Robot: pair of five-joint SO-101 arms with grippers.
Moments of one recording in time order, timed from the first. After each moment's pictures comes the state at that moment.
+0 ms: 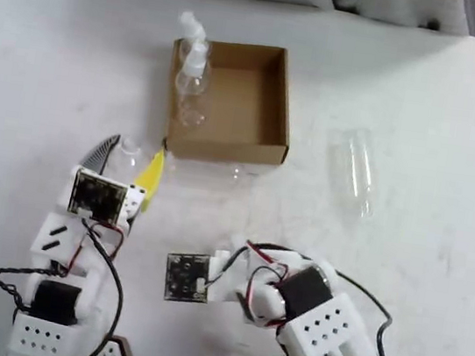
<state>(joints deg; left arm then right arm) 0.5 -103.5 97.1 27.8 -8.9 -38.8 -56.8 62.5 77.7 62.9</state>
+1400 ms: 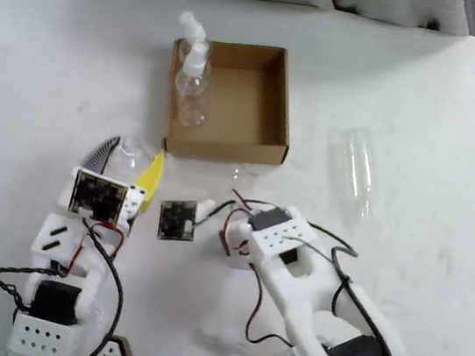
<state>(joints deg) 0.5 -103.5 97.1 28.7 -8.9 -33.2 -14.3 53.3 44.4 66.2</state>
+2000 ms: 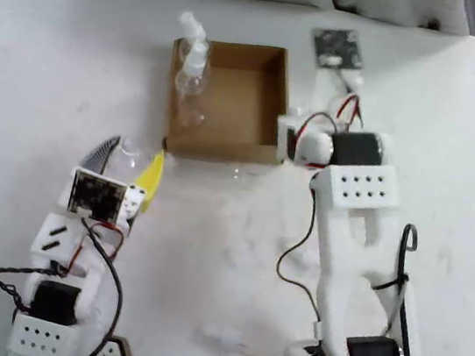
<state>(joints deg) 0.5 -103.5 97.1 28.7 -8.4 -14.1 -14.1 11.2 66.4 -0.1</state>
